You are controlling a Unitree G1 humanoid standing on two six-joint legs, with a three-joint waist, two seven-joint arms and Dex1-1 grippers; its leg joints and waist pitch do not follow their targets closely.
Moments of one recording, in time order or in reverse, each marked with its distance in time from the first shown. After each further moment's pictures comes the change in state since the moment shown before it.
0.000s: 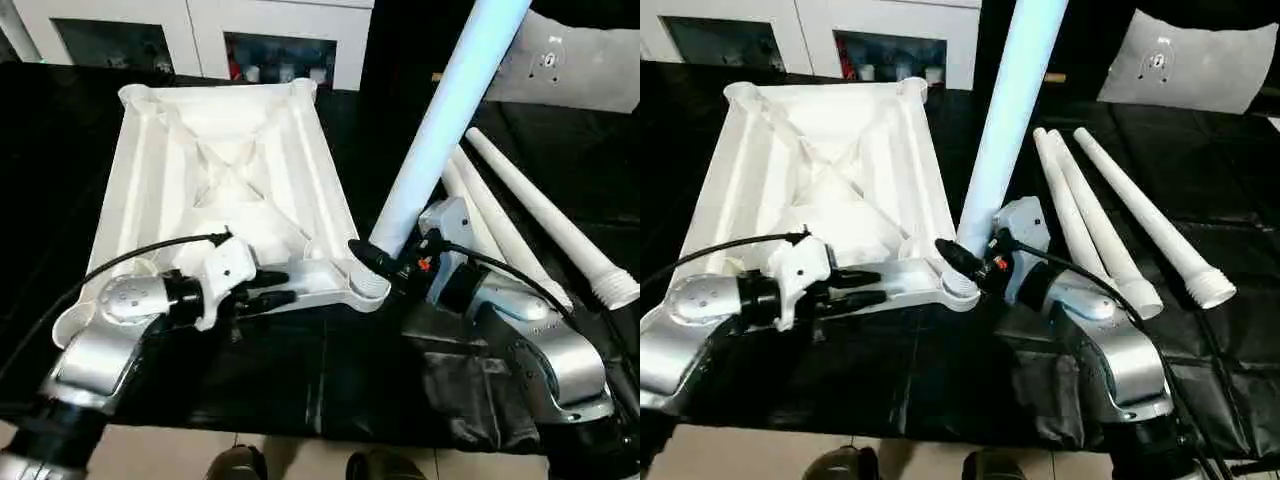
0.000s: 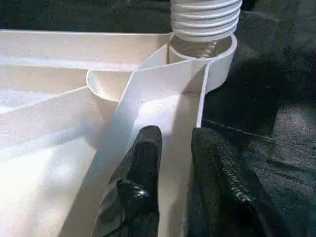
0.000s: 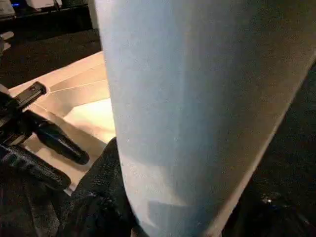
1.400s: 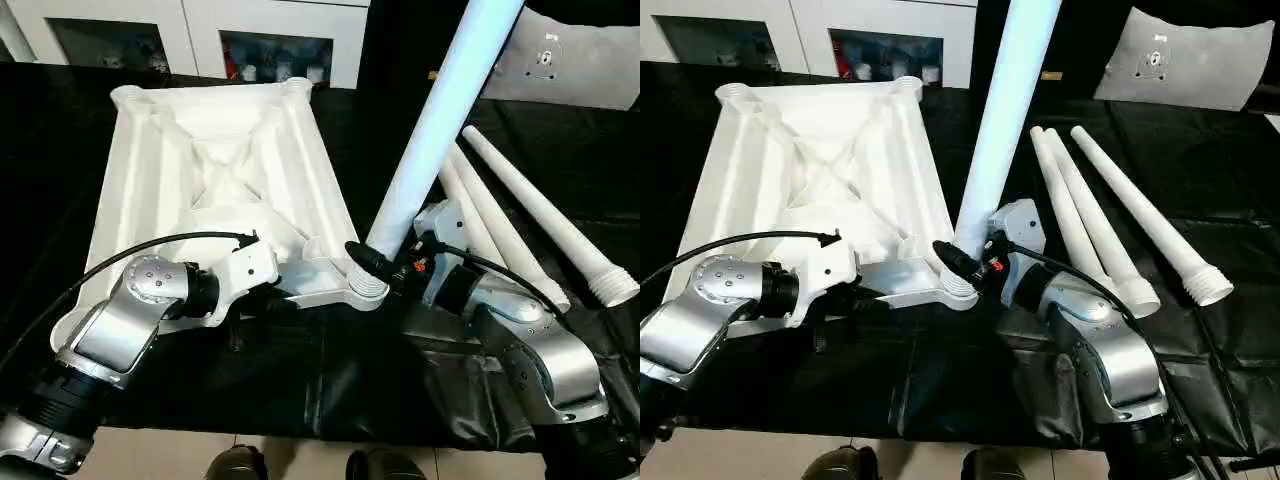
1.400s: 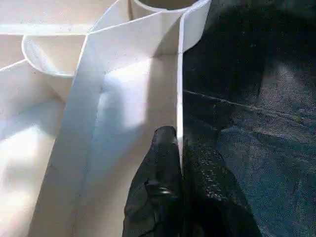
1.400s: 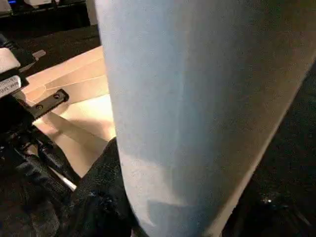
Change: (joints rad) left arm -0.143 0.043 -0.141 0.072 0.063 0.116 -0.110; right arm -0.002 0.000 0.011 0.009 -0.011 -0.001 0.004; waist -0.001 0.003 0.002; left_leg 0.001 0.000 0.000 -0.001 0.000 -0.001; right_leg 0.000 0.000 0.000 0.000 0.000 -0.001
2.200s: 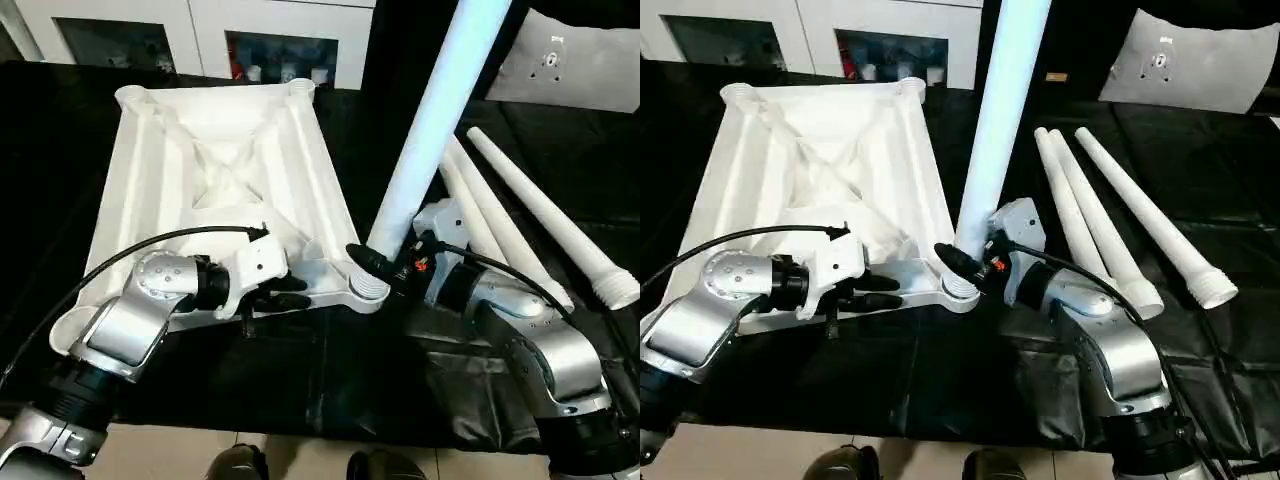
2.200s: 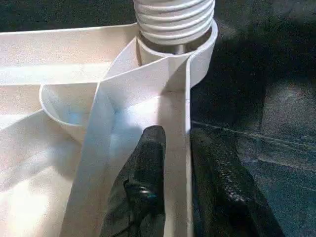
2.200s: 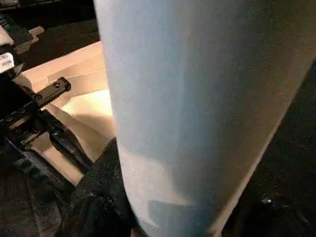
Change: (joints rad) left arm -0.022 -0.042 -0.004 0.033 0.001 -0.080 0.019; right arm -0.020 -0.018 0.005 0.031 0.000 0.000 0.023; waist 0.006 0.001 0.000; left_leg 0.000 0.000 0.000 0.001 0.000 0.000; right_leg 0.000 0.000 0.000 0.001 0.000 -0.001
